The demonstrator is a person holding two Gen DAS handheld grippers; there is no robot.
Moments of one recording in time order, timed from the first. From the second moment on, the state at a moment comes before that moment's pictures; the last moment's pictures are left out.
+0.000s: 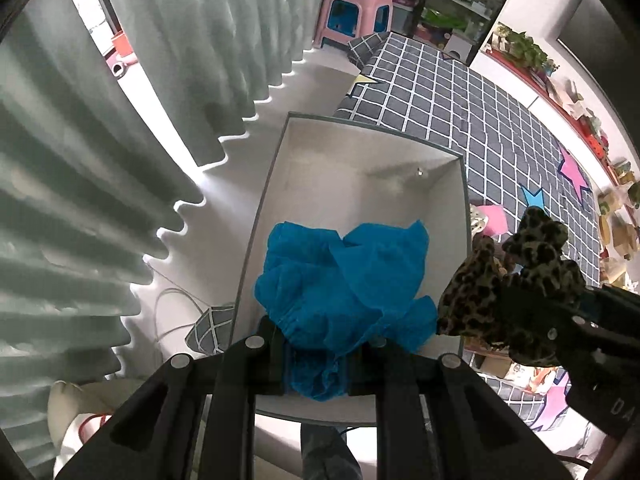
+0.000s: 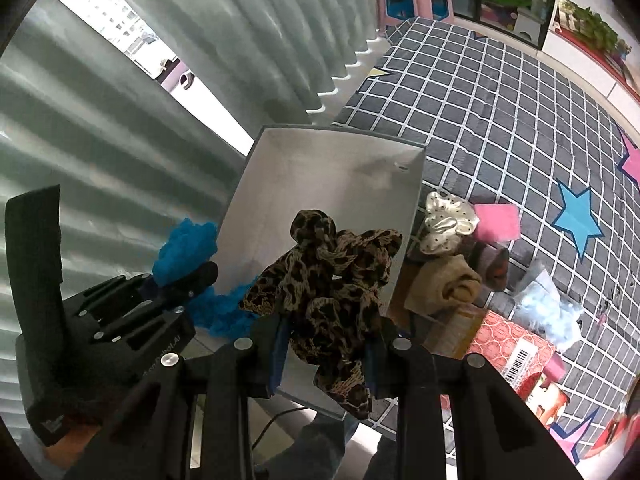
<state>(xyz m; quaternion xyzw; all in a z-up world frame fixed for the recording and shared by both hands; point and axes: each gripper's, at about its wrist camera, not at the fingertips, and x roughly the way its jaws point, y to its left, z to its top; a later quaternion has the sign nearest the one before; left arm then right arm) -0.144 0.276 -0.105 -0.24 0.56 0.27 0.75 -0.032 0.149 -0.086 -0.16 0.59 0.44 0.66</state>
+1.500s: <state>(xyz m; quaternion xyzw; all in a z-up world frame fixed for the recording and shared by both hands) -0.130 0.281 -0.136 -0.23 0.60 0.27 0.72 -0.024 0.173 -0.105 -0.16 0.61 0.43 0.64</state>
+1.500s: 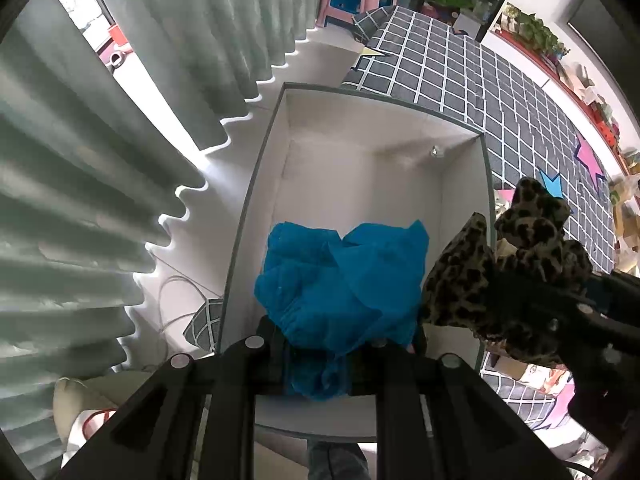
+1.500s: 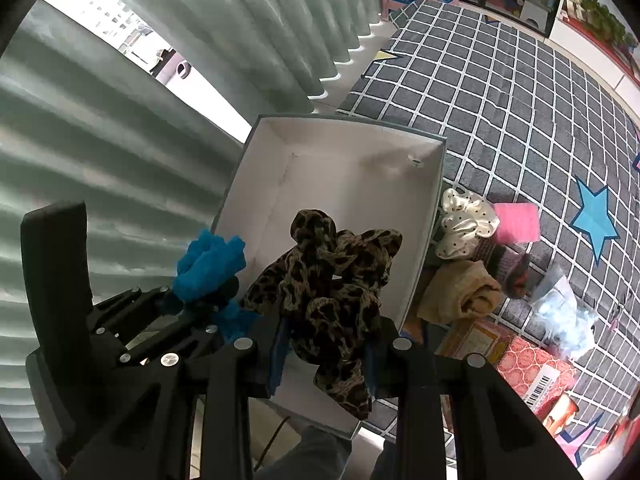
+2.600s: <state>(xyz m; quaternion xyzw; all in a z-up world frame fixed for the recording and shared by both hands) -0.129 0.283 -0.154 -0.24 0.60 0.26 0.72 -0.013 0.195 -0.124 -0.15 0.64 0.42 0.63</state>
